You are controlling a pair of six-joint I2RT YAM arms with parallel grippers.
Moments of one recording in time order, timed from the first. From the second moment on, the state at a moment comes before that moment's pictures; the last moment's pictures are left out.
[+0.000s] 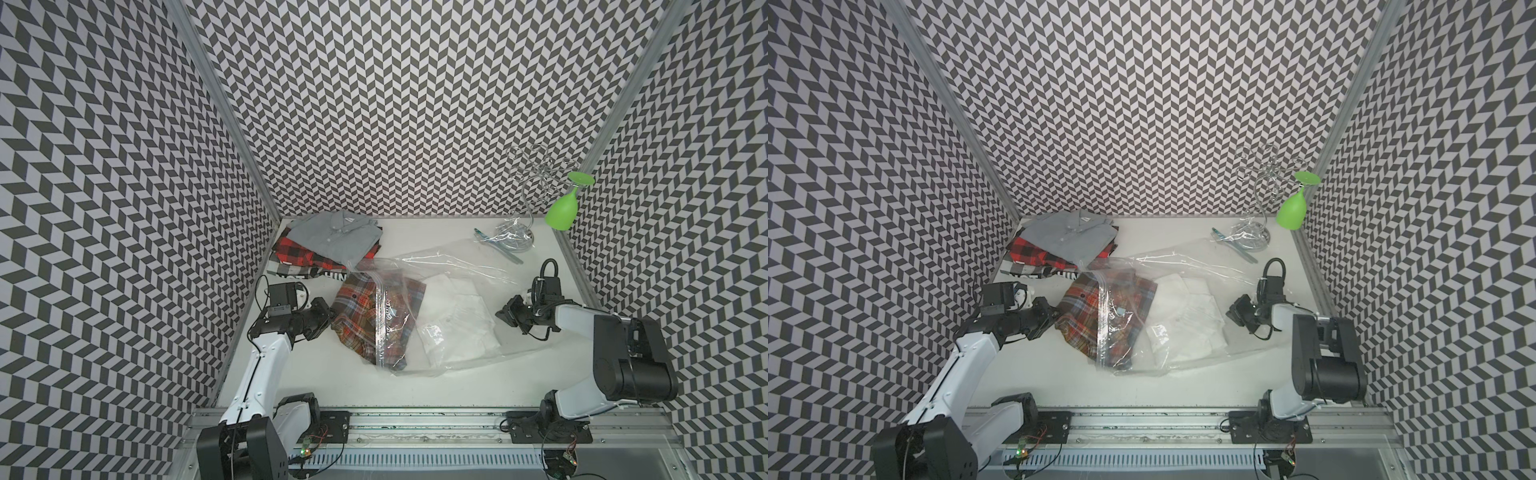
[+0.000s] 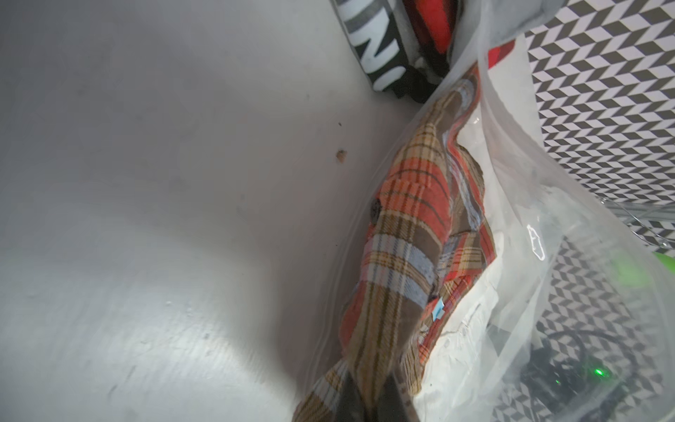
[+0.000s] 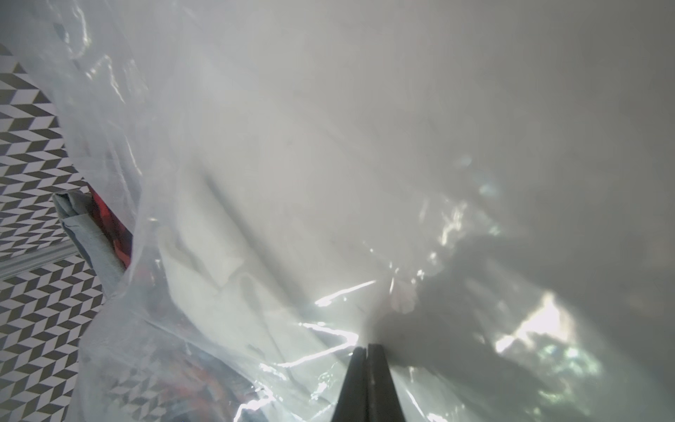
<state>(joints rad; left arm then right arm) 0.17 1.02 0.64 -0.61 0.53 -0.63 -0.11 1.56 0.62 -0.19 -0.55 0.82</state>
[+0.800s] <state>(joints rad) 0.08 1.22 1.11 -0.81 0.37 -0.54 -0.15 1.61 0.68 -0.20 -0.58 0.81</state>
